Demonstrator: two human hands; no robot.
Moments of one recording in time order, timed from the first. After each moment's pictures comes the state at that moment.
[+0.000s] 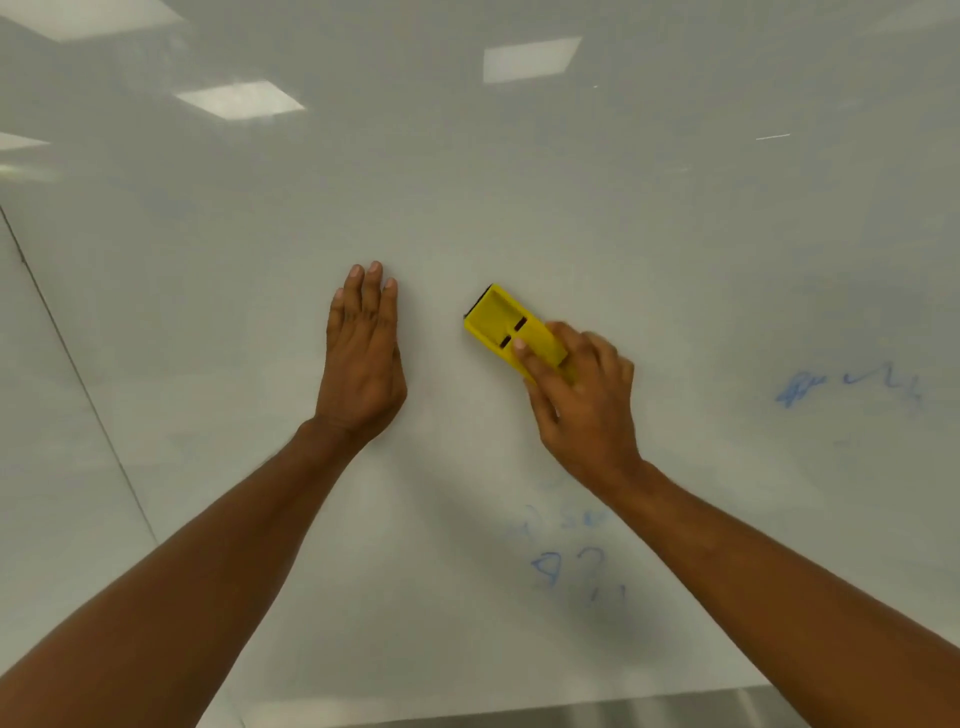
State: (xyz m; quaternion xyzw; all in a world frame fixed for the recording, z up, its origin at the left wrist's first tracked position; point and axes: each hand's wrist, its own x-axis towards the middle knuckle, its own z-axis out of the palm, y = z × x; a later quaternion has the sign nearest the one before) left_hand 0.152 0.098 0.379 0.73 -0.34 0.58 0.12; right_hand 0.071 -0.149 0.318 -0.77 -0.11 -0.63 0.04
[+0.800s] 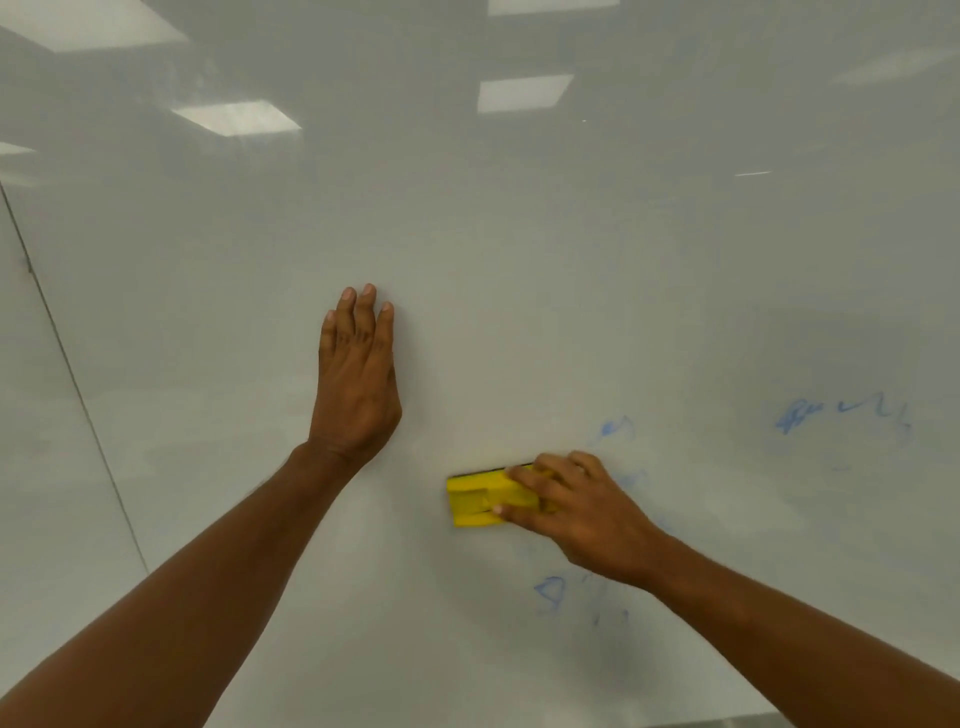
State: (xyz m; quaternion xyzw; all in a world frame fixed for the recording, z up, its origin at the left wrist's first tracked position) left_hand 0.153 0.113 0.379 0.73 -0.32 0.60 0.12; right_hand 0.063 -0.162 0.245 -0.81 -0.30 -0.48 -0.18
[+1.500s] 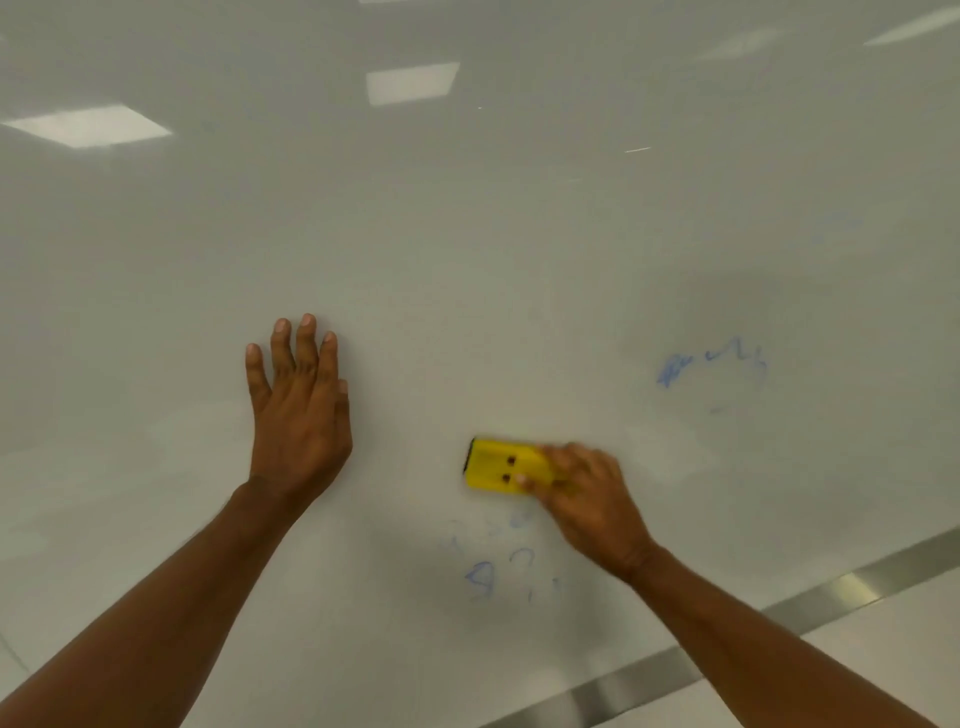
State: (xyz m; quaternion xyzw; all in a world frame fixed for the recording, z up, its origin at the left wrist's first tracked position) left_hand 0.151 0.067 0.355 0.76 -0.33 0.56 0.08; right_hand 0.040 -0.247 0.185 -0.82 -0.12 -0.56 -0.06
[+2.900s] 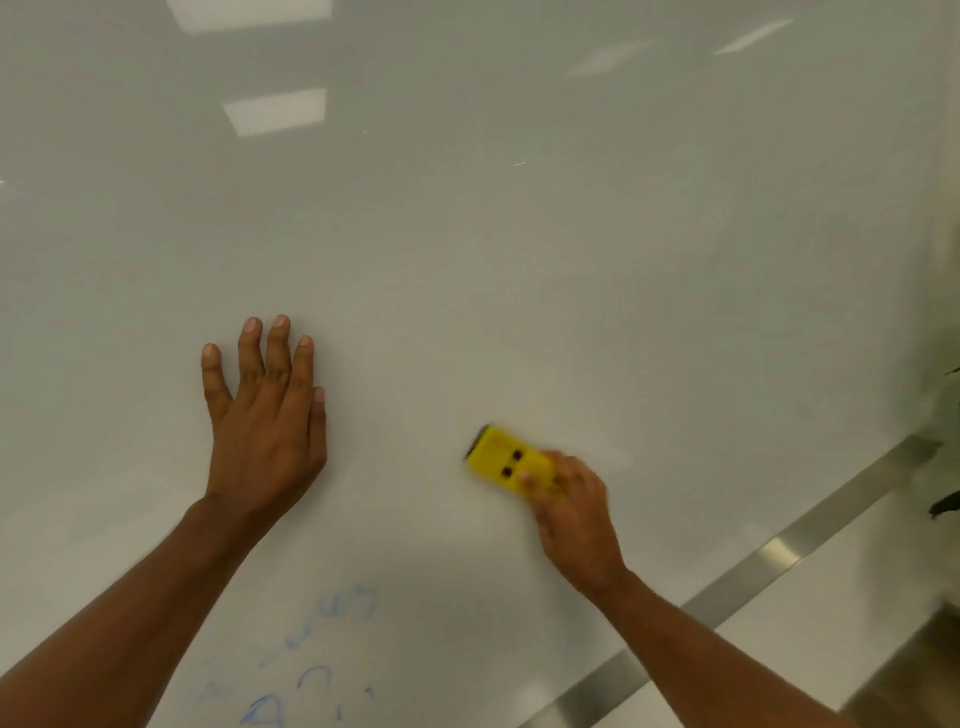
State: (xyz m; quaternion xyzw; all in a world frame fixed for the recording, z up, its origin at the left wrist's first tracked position) left_hand 0.106 -0.192 0.381 0.72 -0.39 0.58 0.02; right_hand -0.007 -0.472 0.140 -0.81 0.05 -0.58 0.06
